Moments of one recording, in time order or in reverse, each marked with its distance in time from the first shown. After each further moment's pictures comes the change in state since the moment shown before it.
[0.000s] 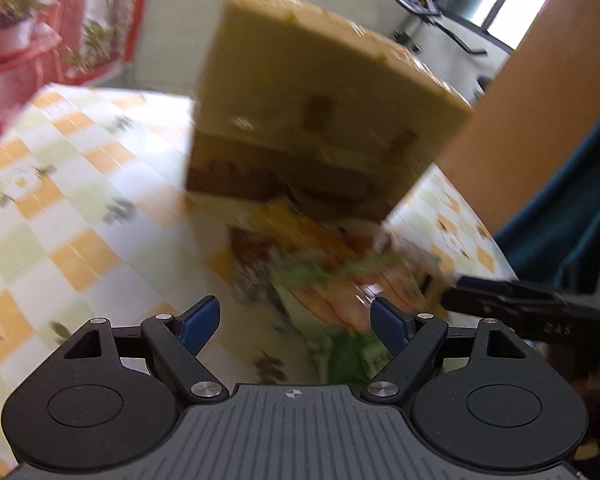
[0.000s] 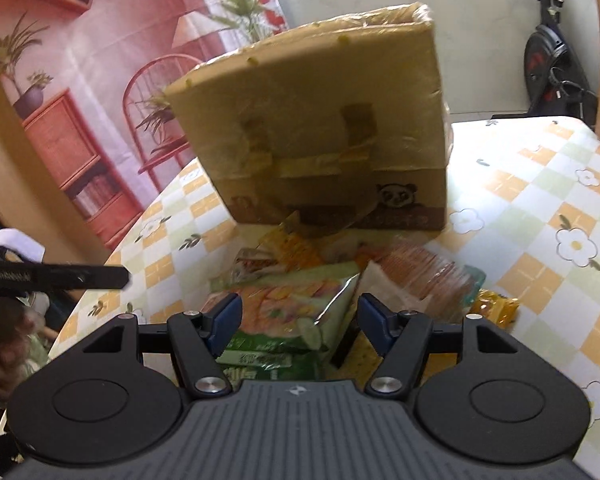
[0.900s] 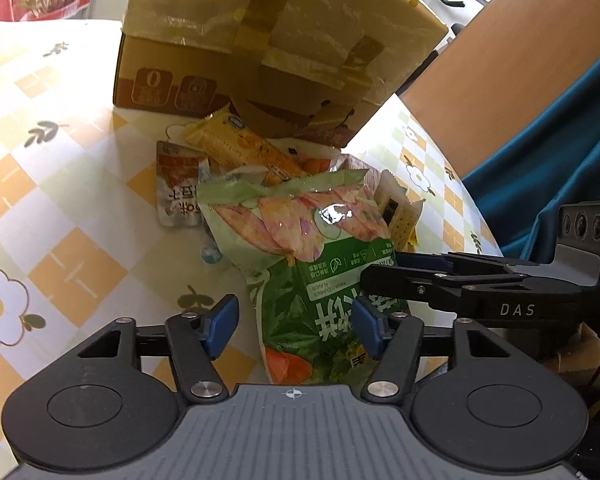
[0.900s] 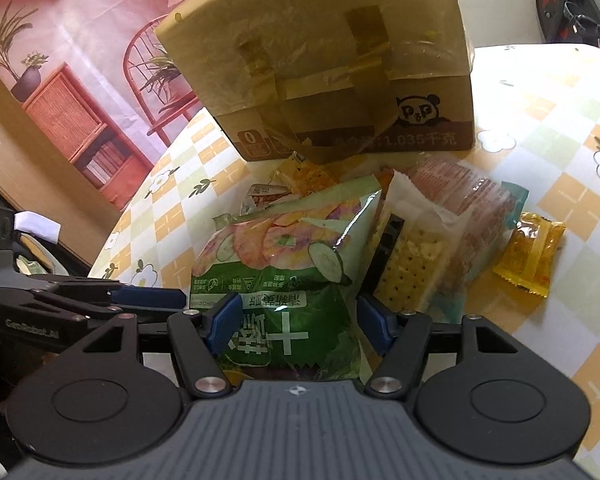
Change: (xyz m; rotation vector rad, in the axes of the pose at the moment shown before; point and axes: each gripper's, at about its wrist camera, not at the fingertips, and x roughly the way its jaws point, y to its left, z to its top) left arm 0.048 -0.014 -0.024 -0.016 0.162 -0.125; right arm 0.031 -0.007 -0.022 0.076 0.154 0.076
